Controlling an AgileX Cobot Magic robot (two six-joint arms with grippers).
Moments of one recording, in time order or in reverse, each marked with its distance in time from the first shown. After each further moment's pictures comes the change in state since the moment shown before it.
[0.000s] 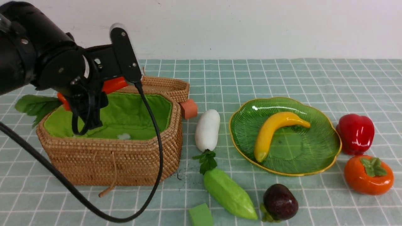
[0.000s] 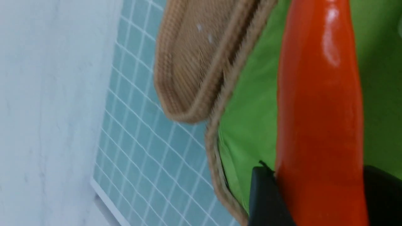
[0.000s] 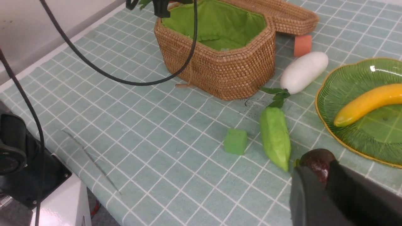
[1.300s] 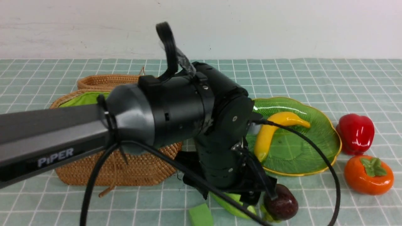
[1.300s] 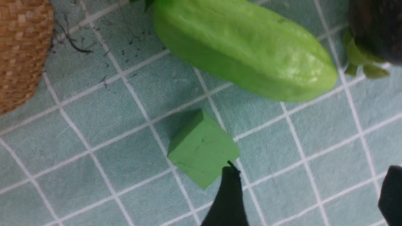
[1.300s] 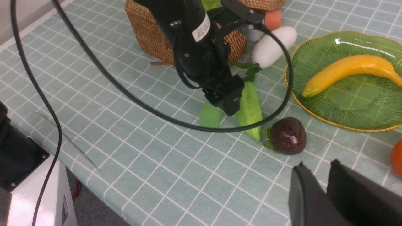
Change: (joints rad) right arm 0.001 -0.019 -0.100 -0.105 0.179 0.063; left arm -0.476 0.315 -0.264 -0.536 0.306 -1.053
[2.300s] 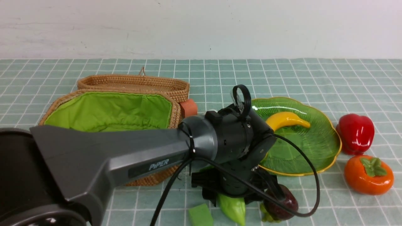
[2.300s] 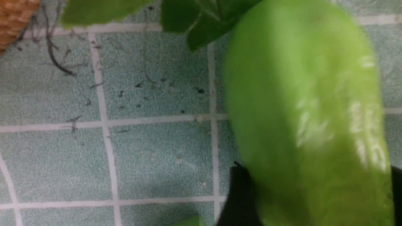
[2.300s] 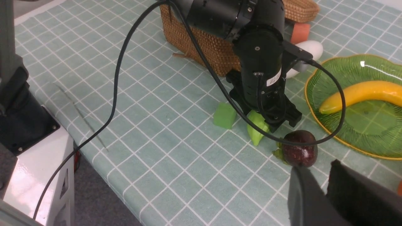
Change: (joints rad) right arm 0.000 -0.001 0.000 0.078 -0.001 -0.176; left arm 0.002 0.268 -0.103 0.142 -0.087 -0.384
